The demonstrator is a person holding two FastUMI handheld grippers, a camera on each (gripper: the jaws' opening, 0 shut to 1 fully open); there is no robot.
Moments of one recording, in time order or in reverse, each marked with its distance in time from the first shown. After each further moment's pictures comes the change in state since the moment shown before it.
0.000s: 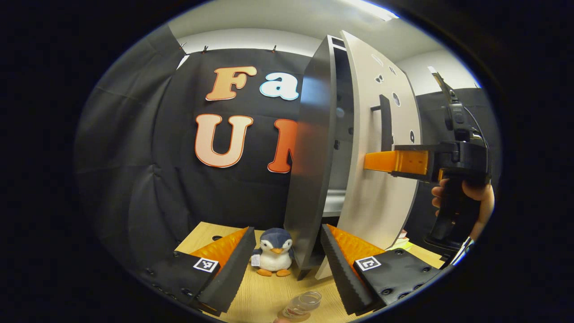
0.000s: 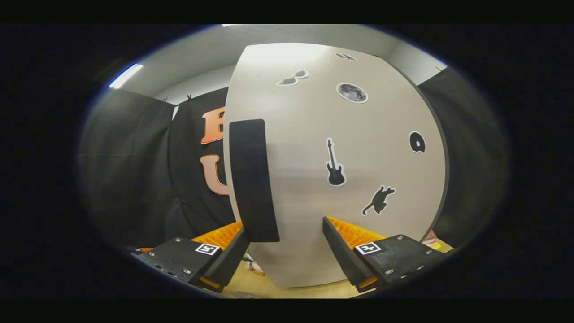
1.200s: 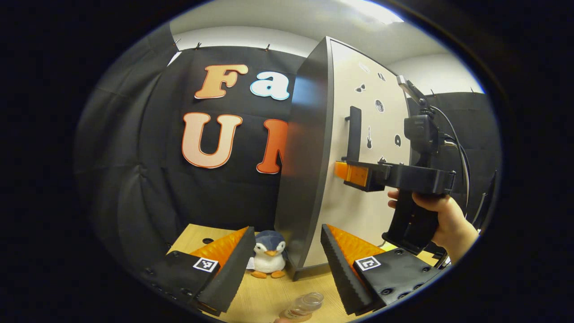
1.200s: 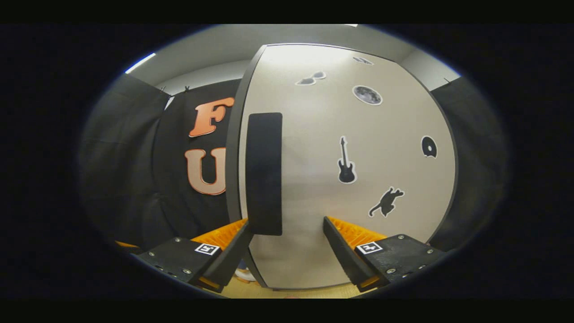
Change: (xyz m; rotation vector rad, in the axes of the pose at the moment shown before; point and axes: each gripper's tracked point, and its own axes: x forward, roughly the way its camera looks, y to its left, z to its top) left arm -0.004 0.008 0.014 0.003 -0.005 -0.070; right arm 0.023 0.002 -0.015 -0.083 -0.019 -0.084
